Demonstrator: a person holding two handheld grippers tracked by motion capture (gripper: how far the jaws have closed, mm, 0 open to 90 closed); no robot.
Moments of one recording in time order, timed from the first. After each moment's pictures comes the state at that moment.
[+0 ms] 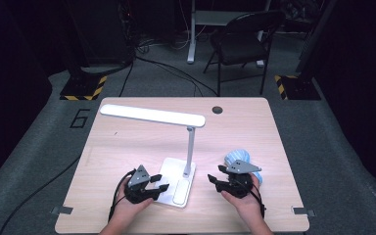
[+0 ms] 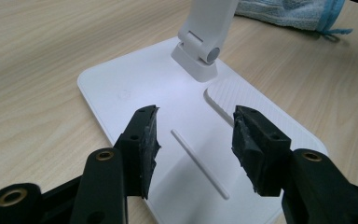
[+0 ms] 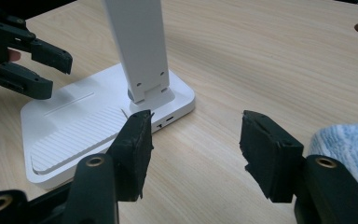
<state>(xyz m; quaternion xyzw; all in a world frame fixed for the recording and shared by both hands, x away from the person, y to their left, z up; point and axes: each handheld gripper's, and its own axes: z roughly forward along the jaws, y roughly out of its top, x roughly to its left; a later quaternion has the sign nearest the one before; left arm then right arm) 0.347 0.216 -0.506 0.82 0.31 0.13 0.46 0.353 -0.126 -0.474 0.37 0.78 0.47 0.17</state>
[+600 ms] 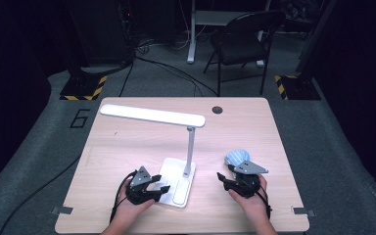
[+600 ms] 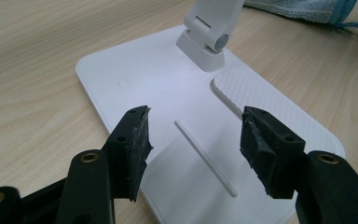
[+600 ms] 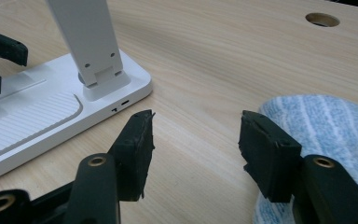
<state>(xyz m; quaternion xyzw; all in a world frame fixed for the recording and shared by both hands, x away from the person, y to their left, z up) 0.348 0.213 -0.515 0.82 0.32 0.13 0.46 0.356 -0.148 -0.484 0.39 0.78 0.44 0.21</state>
